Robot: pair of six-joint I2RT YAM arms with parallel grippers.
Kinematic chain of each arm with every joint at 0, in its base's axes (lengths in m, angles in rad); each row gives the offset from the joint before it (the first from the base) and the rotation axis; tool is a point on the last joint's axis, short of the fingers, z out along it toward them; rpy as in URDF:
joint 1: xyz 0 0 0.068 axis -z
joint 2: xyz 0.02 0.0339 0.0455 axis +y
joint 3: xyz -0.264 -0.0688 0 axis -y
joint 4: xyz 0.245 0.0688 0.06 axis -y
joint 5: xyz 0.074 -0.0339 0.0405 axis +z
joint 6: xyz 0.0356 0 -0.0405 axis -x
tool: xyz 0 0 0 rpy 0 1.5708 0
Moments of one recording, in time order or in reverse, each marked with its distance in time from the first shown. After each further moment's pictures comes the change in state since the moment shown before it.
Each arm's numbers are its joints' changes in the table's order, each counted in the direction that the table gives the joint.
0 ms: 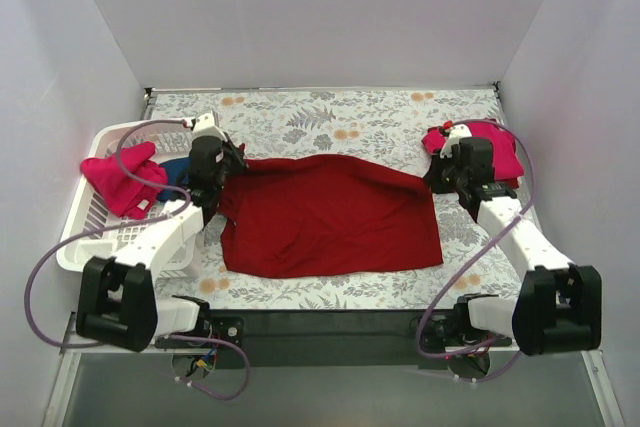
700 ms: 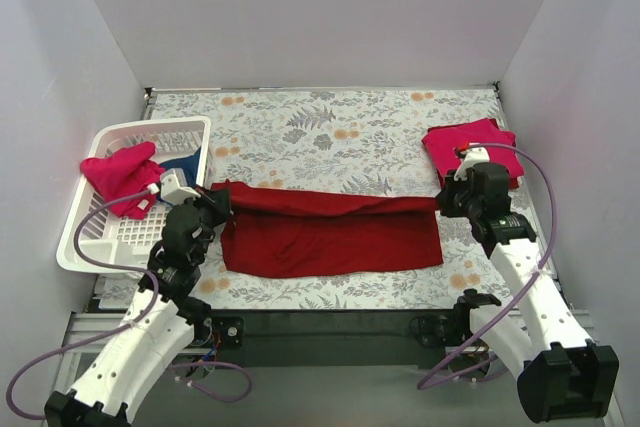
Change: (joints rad) left arm 0.120 -0.770 -0.375 -0.215 0.163 0.225; right arm 0.000 -0.370 -0.129 -0.211 -0.074 -0.040
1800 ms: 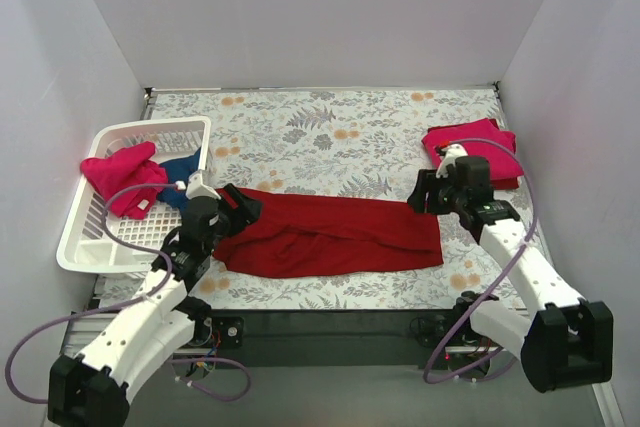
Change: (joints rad) left arm 0.012 0.125 -0.013 -0.078 -0.216 0.155; right arm -0.050 0.132 0.024 0.054 0.112 -0.055
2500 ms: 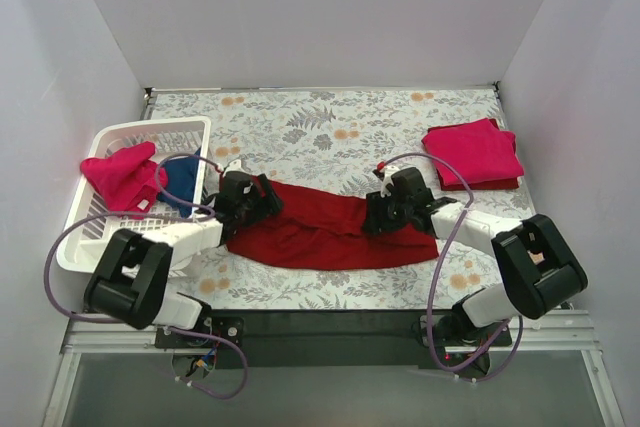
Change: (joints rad) left arm 0.014 0.689 0.116 0.261 -0.091 -0.078; right arm -0.350 0.430 -0.044 0.269 0.029 -0.107
